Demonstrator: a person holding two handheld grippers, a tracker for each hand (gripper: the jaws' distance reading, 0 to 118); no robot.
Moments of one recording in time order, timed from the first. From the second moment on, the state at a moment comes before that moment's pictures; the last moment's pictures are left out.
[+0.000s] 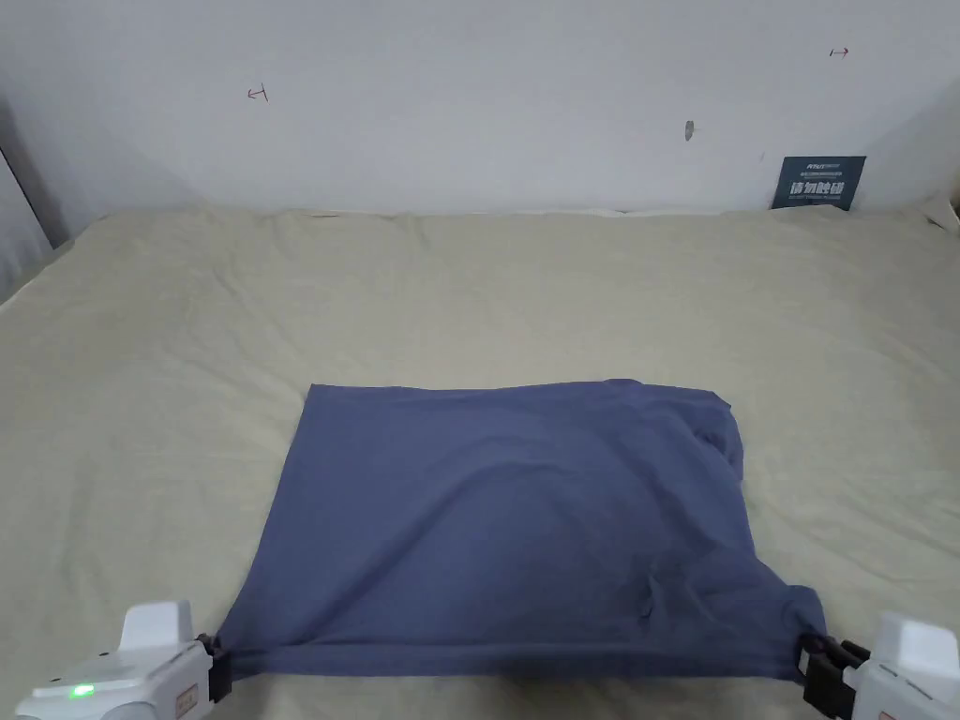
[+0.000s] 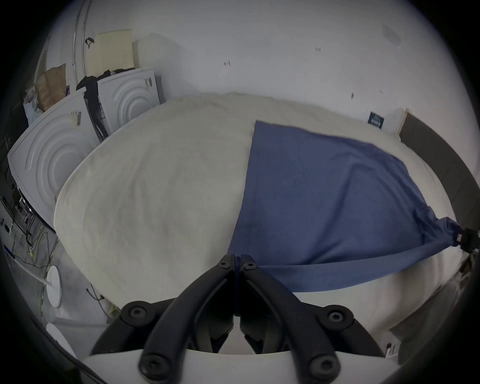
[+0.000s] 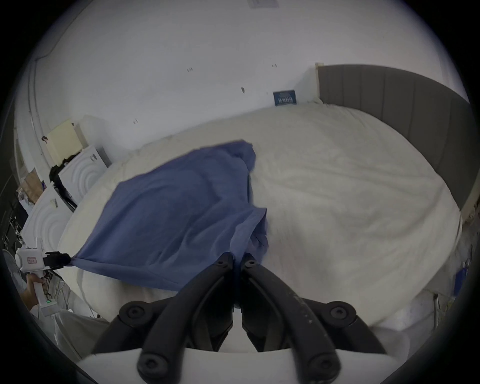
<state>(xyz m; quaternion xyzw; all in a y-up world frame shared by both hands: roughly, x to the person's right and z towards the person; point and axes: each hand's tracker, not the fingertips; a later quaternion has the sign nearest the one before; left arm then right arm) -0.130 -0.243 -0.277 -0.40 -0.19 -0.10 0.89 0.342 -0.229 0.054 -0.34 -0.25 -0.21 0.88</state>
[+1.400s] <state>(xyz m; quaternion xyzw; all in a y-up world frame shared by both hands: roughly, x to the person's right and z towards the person) -0.062 -0.065 -0.229 -0.08 -0.26 -0.01 0.96 0.251 -0.037 -0.007 -0.07 -0.30 0.02 0.95</state>
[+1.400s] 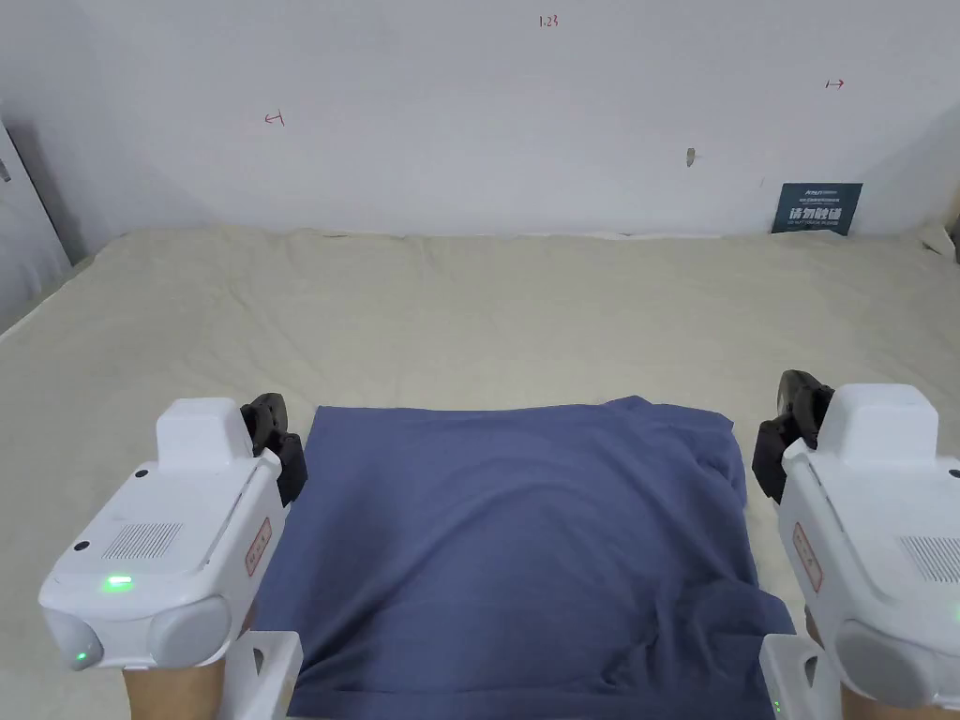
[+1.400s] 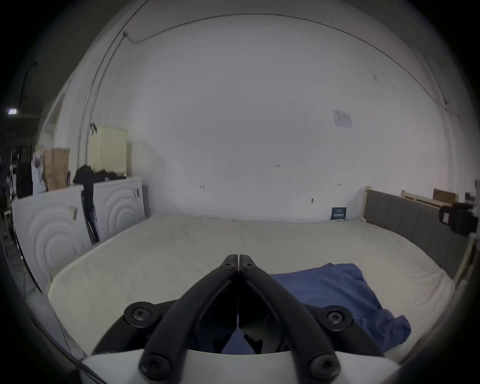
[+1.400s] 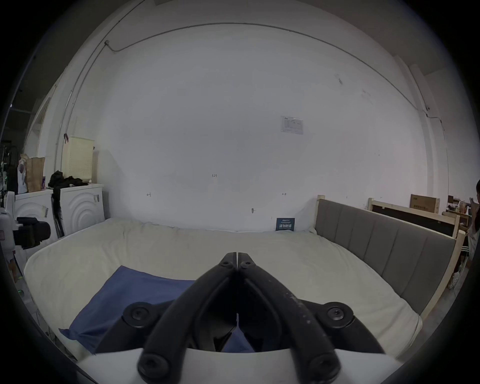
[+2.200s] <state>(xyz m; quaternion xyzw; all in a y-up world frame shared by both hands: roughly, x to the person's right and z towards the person) -0.144 -0.250 -0.243 -0.40 -0.17 -0.11 0.89 0.261 -0.074 -0.014 -0.13 -0.29 -0.01 0.95</state>
